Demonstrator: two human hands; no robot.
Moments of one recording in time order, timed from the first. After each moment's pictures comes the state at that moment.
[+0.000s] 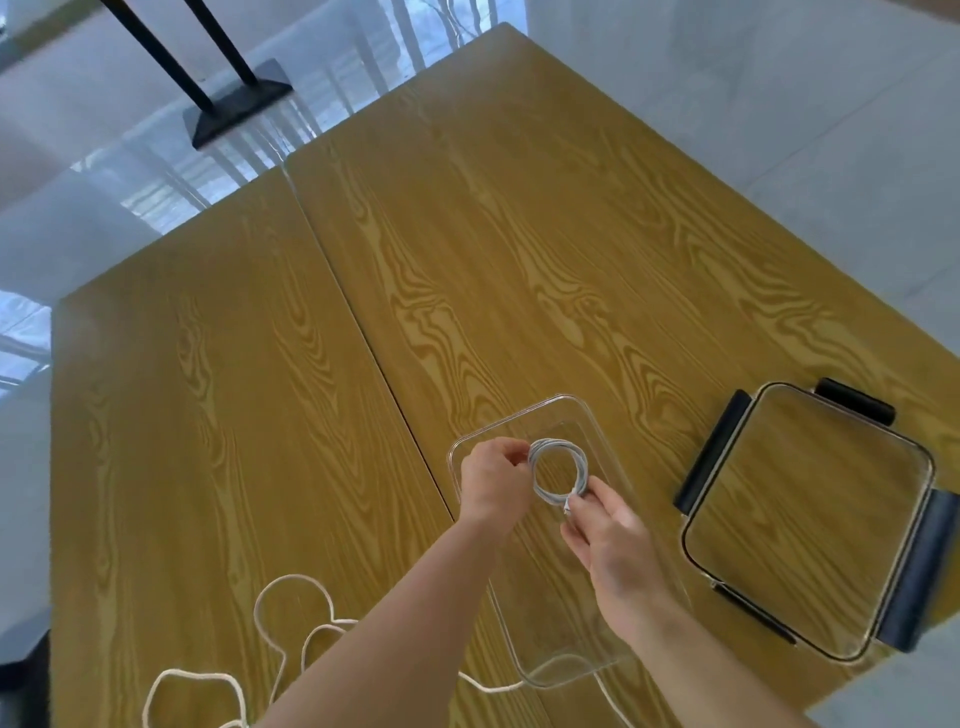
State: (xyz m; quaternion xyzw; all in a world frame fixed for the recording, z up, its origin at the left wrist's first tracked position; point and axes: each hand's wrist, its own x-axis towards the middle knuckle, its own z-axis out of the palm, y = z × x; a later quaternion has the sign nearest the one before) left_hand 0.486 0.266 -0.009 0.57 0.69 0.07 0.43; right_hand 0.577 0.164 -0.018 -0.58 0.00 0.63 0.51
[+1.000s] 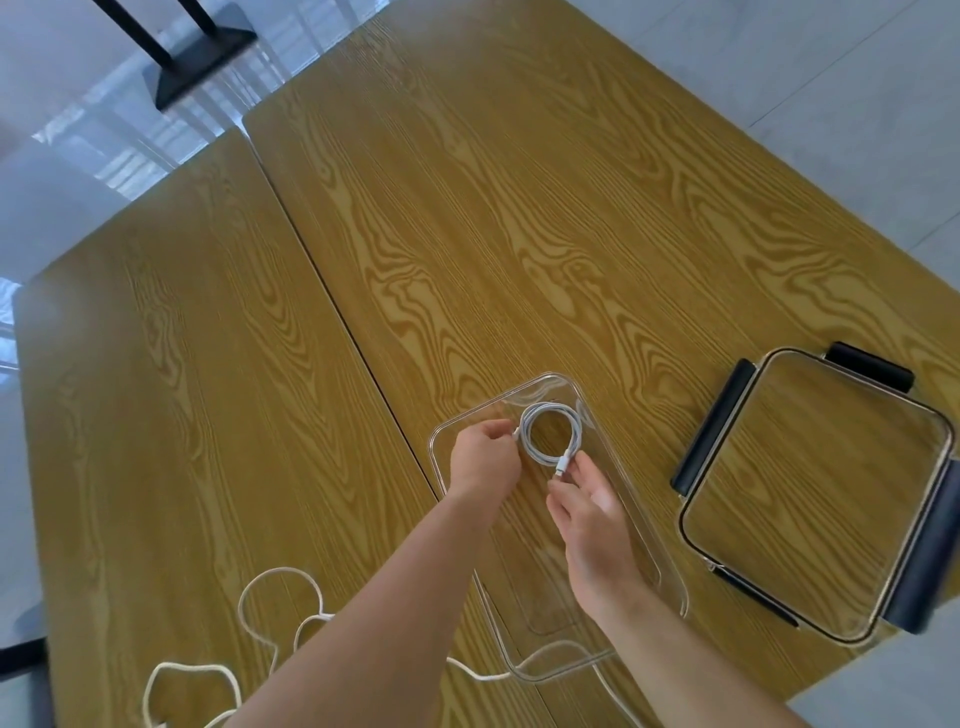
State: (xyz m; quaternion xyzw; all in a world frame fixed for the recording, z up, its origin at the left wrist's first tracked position) left_hand 0.498 0.279 -0.027 0.44 0.74 0.05 0.50; right_hand 0.568 0.172 -0.042 -0.58 0.00 0.63 0.51
